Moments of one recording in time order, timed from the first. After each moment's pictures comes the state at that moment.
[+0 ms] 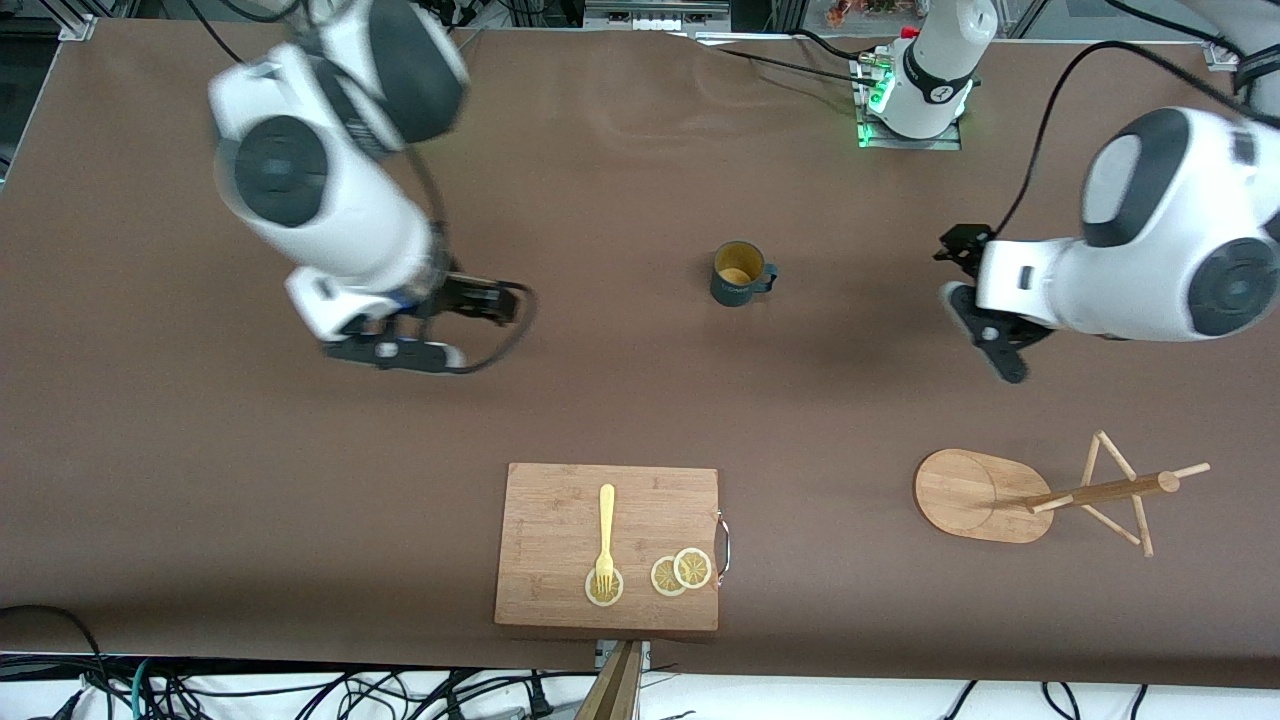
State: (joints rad) left arm -0.15 0.32 -0.04 -1.54 -0.15 1.44 0.79; right arm 0.38 0.42 0.01 -1.17 0.08 1.49 0.49
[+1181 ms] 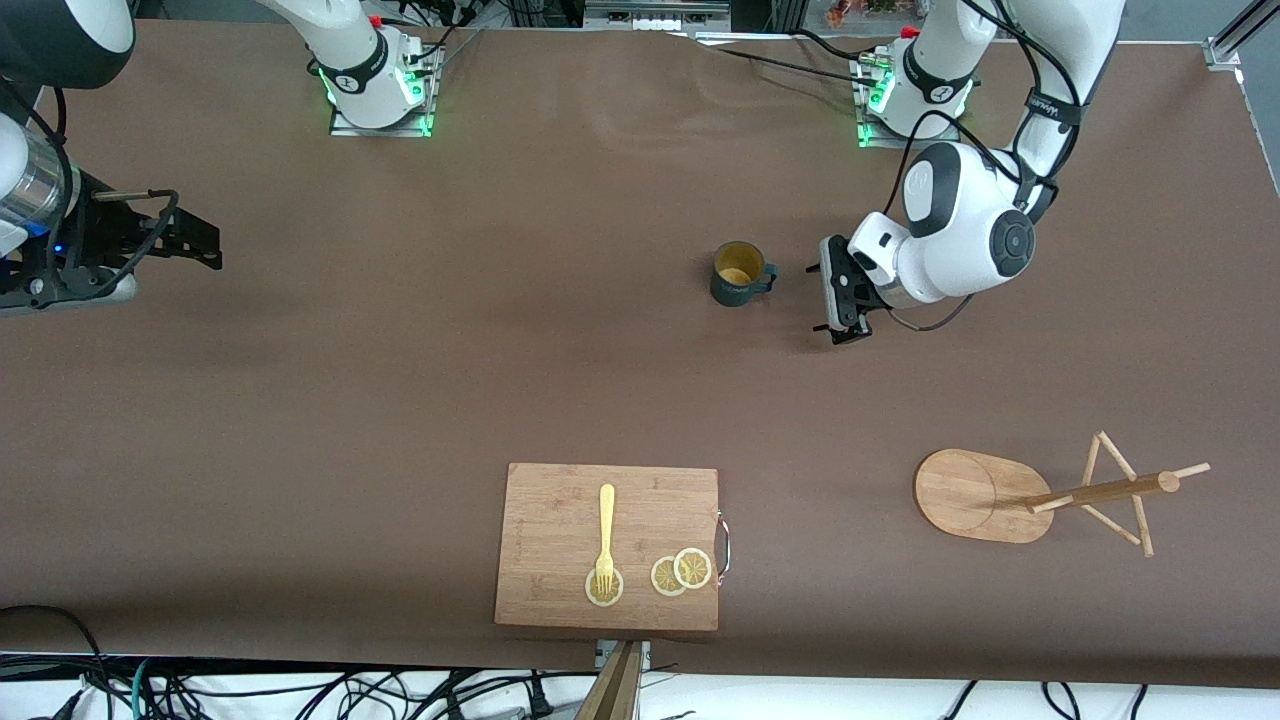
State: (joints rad) left arm -0.12 0.22 -0.20 -2.27 -0.65 2.33 1.55; right arm 0.35 0.11 -0.30 -1.54 -0.01 1.55 -0.10
